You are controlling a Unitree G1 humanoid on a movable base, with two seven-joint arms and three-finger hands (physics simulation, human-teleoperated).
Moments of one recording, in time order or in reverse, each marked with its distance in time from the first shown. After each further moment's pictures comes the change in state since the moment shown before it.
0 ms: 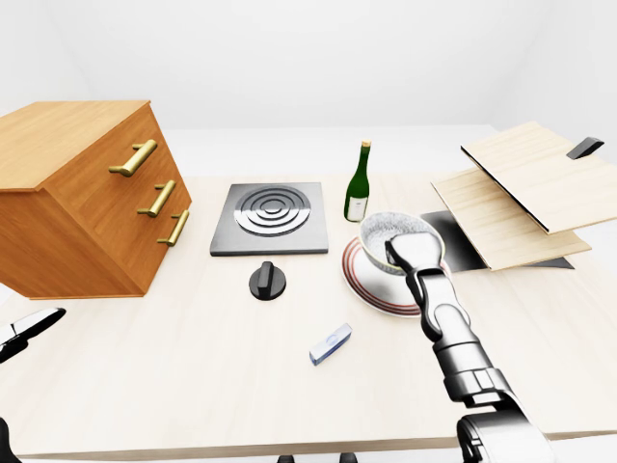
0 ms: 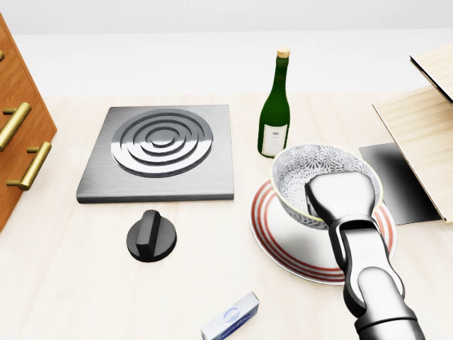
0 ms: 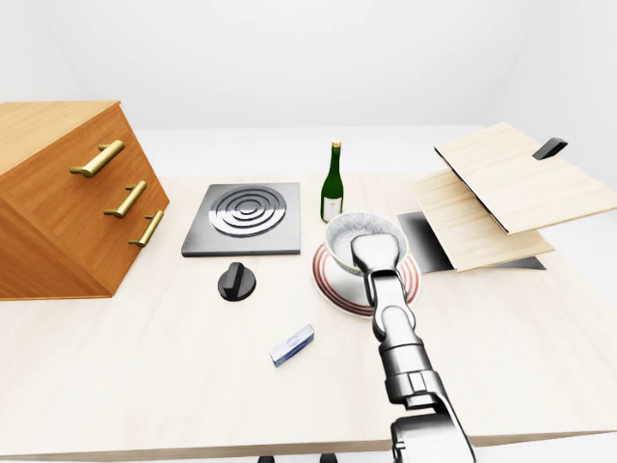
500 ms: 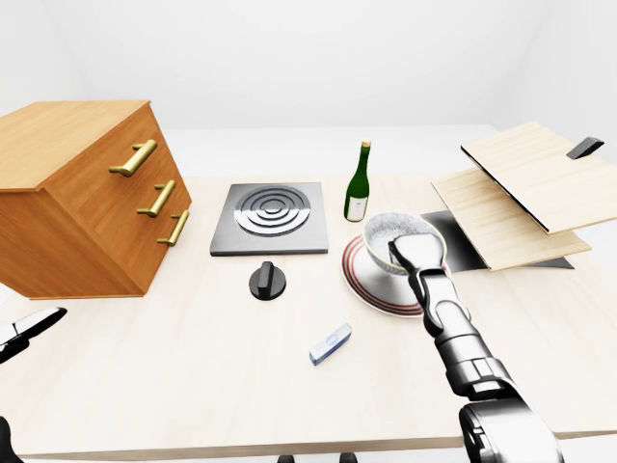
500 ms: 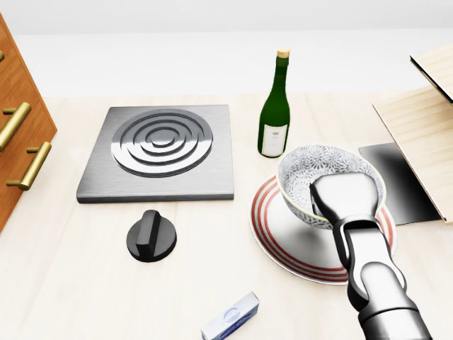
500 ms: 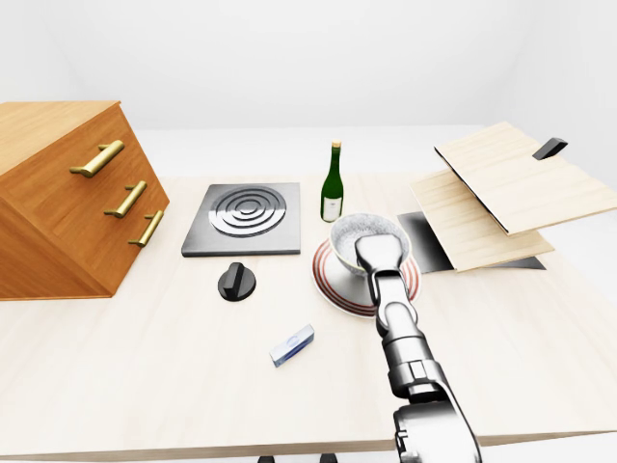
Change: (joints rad) left arm -0.001 0.000 -0.003 0.005 0.005 0.000 0.003; right arm -0.053 -0.031 0.006 0.159 0.040 0.000 -0.109
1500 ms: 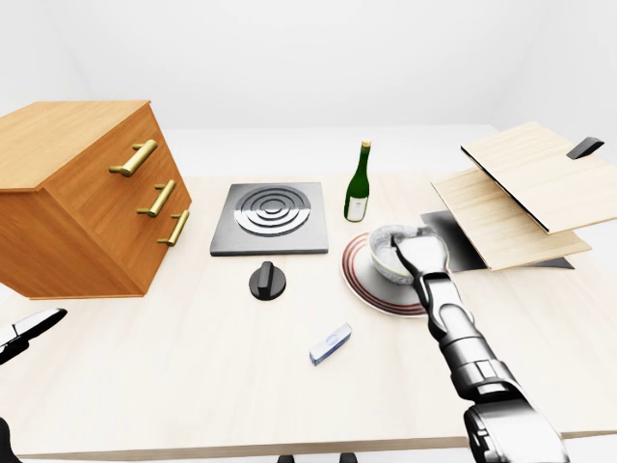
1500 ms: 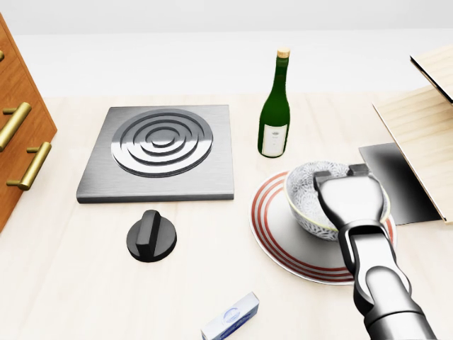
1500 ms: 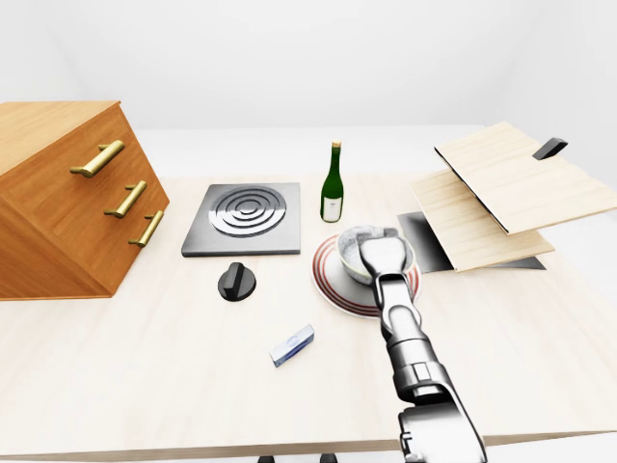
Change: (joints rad) left arm 0.004 -0.004 0.002 -0.004 0.000 0.000 -0.004; right arm 0.000 -0.026 0.015 0.055 0.005 0.000 -0.073
